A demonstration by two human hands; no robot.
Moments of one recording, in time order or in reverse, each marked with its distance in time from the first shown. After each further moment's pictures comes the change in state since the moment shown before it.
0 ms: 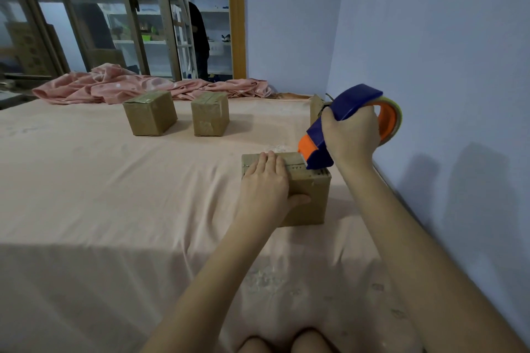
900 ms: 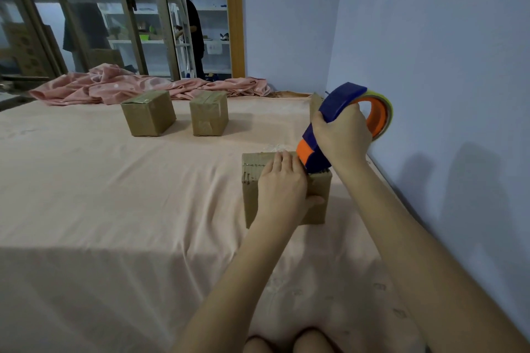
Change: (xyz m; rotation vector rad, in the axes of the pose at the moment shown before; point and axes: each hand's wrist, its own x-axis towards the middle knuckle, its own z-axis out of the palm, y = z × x) left_hand 0.009 0.025 0.005 -0.015 0.043 0.022; right_hand 0.002 0.003 0.011 -0.198 -0.108 -0.087
